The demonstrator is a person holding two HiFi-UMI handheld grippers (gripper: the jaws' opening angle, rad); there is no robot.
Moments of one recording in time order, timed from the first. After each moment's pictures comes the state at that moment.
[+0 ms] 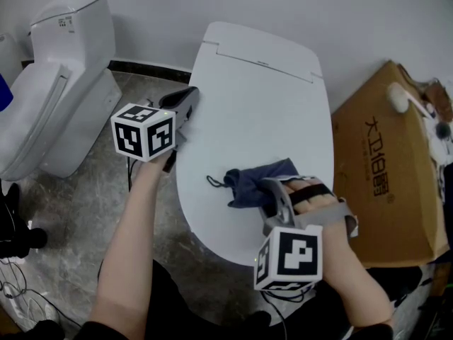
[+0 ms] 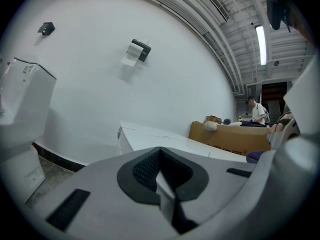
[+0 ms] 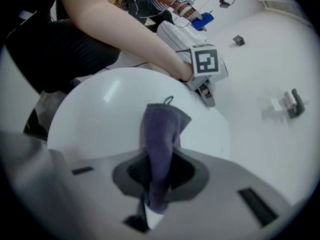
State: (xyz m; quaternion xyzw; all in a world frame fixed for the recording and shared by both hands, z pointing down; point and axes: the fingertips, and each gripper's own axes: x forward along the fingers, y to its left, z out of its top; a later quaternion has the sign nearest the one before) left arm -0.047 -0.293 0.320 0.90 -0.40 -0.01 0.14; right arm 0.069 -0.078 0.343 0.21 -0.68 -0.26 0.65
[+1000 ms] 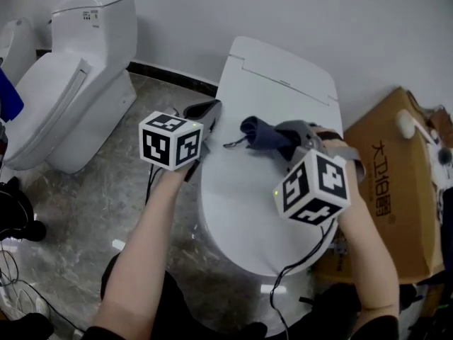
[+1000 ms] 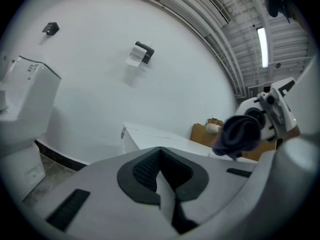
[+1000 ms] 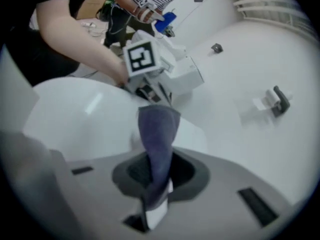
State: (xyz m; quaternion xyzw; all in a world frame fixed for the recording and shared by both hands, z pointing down) left arm -0.056 -0.292 0.323 0.90 -0.41 -0.02 0.15; right arm 0.042 -0.204 0.292 0.27 -0.72 -0.29 0.57
